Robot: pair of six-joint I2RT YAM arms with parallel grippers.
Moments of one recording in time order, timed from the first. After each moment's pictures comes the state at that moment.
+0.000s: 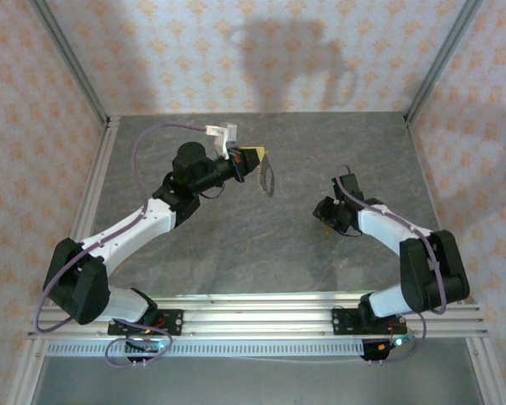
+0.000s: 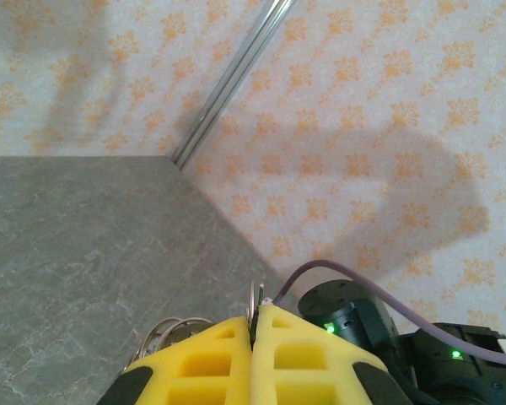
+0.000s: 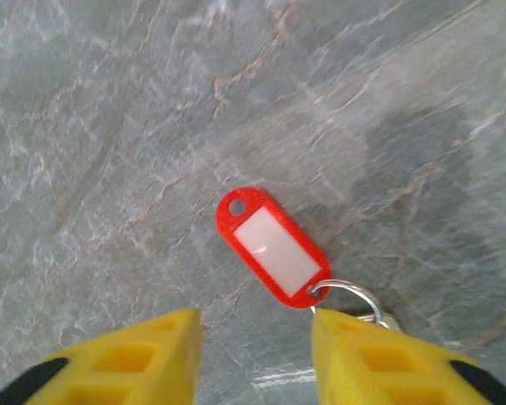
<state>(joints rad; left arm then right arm) -0.51 1.39 1.00 0.35 0.40 -0.59 0.24 1.42 0.73 -0.37 -0.12 0.77</state>
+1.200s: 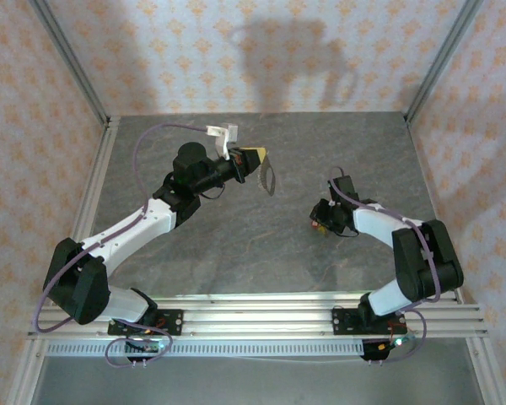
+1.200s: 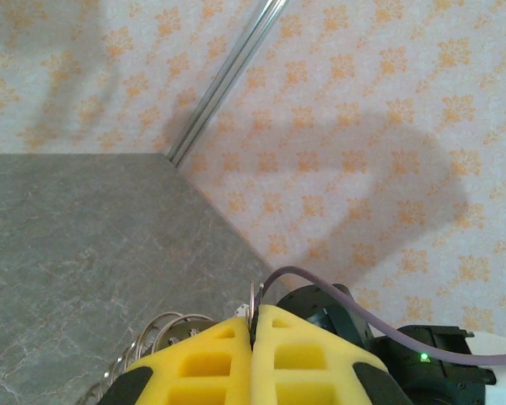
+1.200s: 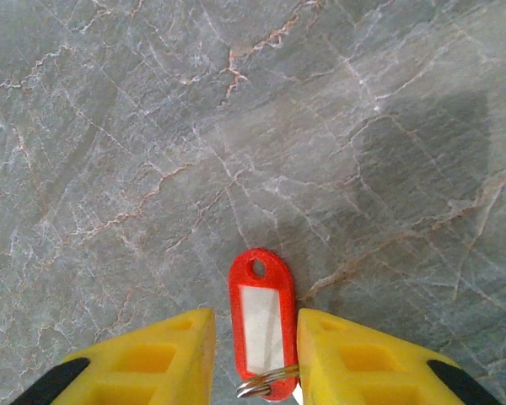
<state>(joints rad) -0.52 1.39 1.00 0.35 0.40 -0.60 0.26 1.50 0.71 -0.28 -0.17 0.73</state>
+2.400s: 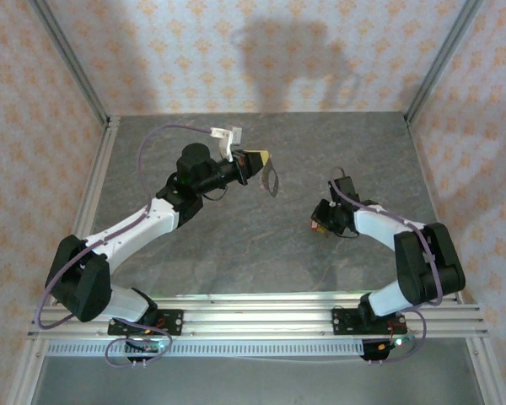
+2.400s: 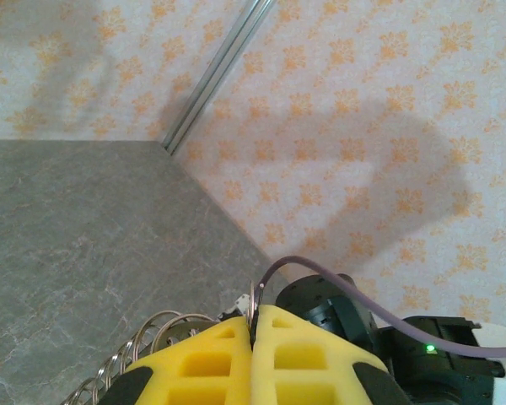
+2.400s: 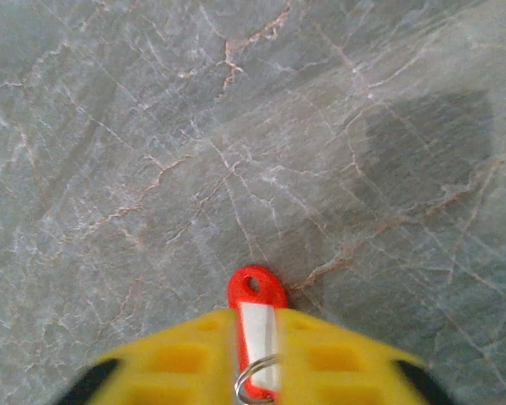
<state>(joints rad) -0.53 1.41 1.00 0.35 0.42 -0.60 0.26 1.46 0.70 -0.30 -0.15 0.76</state>
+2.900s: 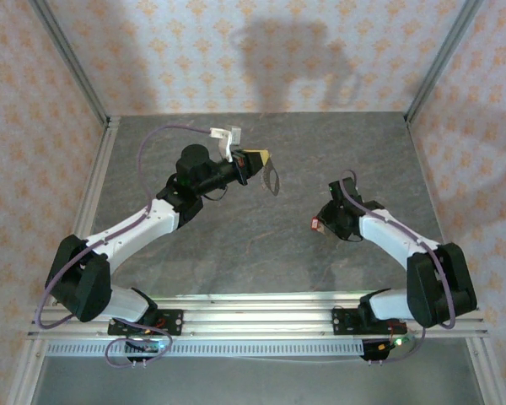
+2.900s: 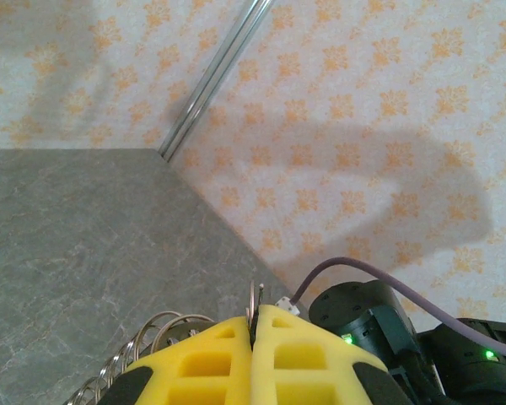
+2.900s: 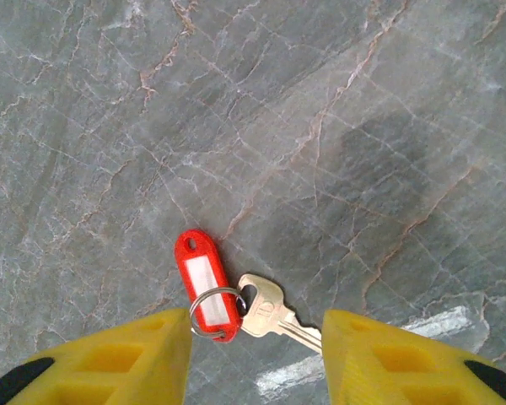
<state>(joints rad) -0.53 1.41 0.99 0.39 0.42 -0.60 0.30 1.34 0.72 -0.50 0.01 0.93</state>
